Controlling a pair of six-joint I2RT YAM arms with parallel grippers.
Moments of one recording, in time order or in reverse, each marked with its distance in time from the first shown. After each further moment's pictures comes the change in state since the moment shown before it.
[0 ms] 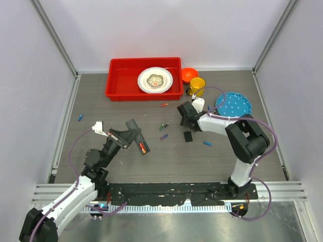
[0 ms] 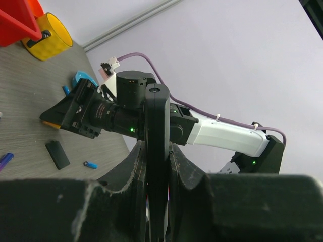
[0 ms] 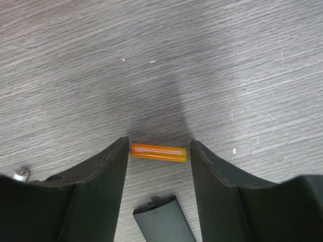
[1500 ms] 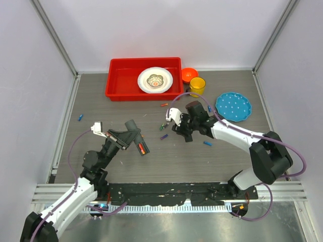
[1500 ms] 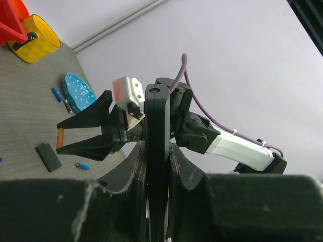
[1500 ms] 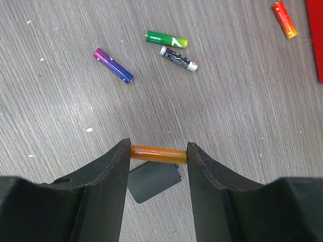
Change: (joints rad) left arm 0.000 -0.054 0.000 -0.017 0.019 -0.004; right arm 0.002 -0.317 -0.126 0.027 -0.782 -1.350
